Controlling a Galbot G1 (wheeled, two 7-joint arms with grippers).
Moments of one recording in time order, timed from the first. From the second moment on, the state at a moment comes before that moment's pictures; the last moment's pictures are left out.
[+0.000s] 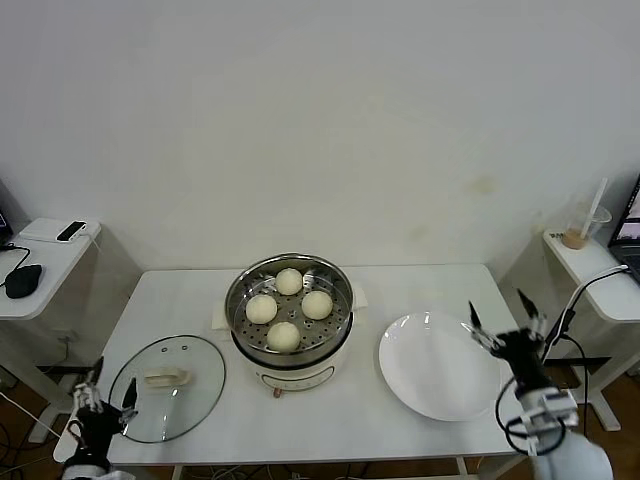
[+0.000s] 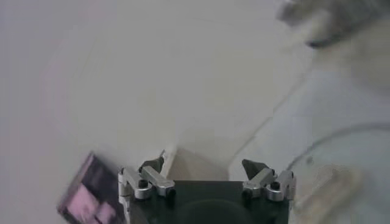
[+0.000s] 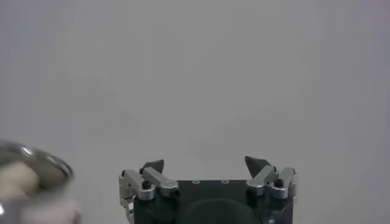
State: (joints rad) left arm 1.70 -1.18 -0.79 -1.87 0.83 -0.04 -0.21; right arm -1.46 1.31 0.82 1.97 0.04 0.12 -0.16
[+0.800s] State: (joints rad) left arm 1.49 -1.09 -0.64 -1.60 1.18 -0.06 -0.21; right arm -1.66 1.48 0.95 2.01 -0.06 0.17 -0.14
